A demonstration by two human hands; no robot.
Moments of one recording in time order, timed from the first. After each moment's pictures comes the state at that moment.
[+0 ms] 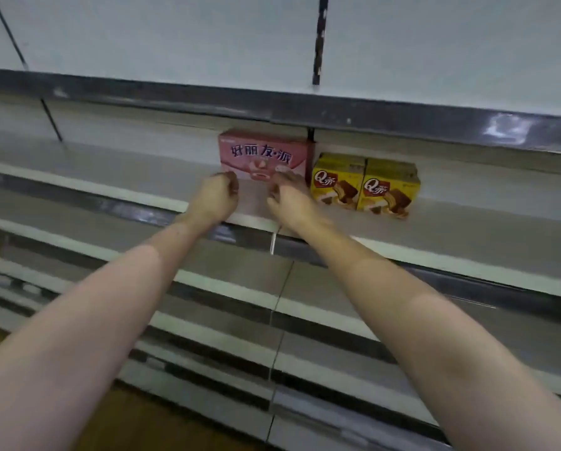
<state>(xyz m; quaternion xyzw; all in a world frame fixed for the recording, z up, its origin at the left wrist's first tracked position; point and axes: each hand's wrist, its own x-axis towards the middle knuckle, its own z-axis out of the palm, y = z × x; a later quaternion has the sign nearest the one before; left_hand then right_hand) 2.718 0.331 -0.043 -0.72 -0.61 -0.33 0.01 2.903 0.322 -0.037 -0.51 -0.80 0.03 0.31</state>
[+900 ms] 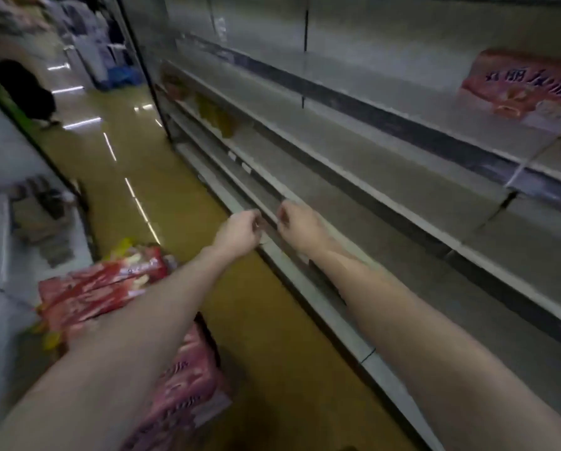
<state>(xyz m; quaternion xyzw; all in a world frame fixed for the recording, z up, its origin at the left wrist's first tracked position) 2.503 -0.050 -0.197 -0.48 -0.85 -0.23 -0.07 2.639 0.050 -0.180 -0.28 -0.92 0.20 0.17</state>
